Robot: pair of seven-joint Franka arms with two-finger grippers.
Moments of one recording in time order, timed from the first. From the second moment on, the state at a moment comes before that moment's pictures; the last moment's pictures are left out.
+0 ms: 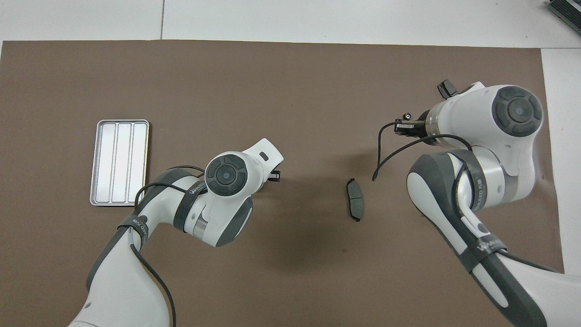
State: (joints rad) left arm -0.76 0.34 0.15 -2.03 -0.08 2.51 -0.43; right arm 0.10 0.19 0.09 -1.91 -0.04 2.27 0.35
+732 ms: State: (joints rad) left arm -0.55 0.34 0.17 -1.85 -0.08 2.31 -0.35; right arm 0.40 0.28 0.09 -1.80 -0.04 2.30 0.74
